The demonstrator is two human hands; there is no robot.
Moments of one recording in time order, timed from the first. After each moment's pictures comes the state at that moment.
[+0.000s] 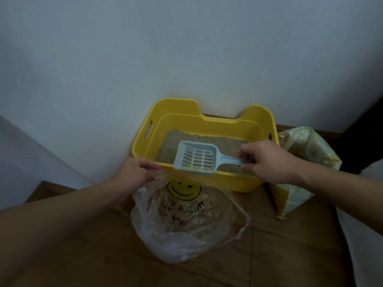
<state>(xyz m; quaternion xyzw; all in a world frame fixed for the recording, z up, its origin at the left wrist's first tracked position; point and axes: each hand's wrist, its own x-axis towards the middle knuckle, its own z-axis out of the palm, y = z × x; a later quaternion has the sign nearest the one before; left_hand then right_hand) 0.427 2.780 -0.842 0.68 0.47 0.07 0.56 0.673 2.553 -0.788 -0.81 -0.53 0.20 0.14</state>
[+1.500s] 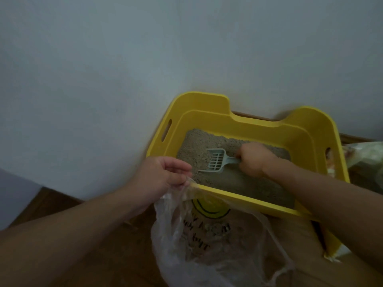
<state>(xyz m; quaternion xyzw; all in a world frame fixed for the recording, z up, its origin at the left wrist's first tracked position) 0.458 2.803 -0.836 0.61 0.43 0.09 0.66 0.710 2.715 -0.902 -0.84 -0.50 0.21 -0.06</state>
